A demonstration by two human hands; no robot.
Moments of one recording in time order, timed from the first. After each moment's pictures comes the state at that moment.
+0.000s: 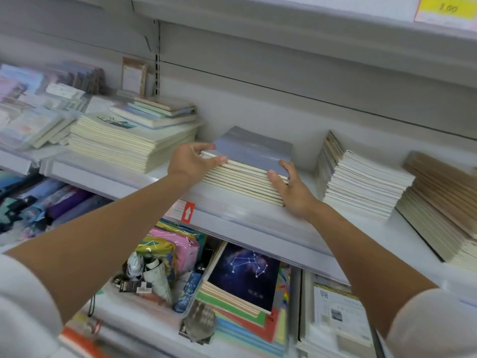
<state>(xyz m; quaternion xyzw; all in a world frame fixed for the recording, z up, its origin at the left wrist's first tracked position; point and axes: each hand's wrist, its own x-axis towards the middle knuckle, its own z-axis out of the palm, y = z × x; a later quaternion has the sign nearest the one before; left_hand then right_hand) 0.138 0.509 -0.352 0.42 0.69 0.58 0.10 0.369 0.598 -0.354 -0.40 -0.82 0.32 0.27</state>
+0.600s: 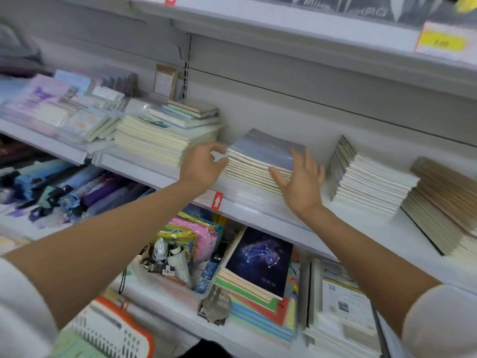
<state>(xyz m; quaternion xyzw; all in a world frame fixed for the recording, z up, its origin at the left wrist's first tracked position) 0.146 0.439 -0.348 0.46 0.71 0.54 -0.01 0.345 0.539 -0.342 -0.42 -0.84 -0.01 0.35</state>
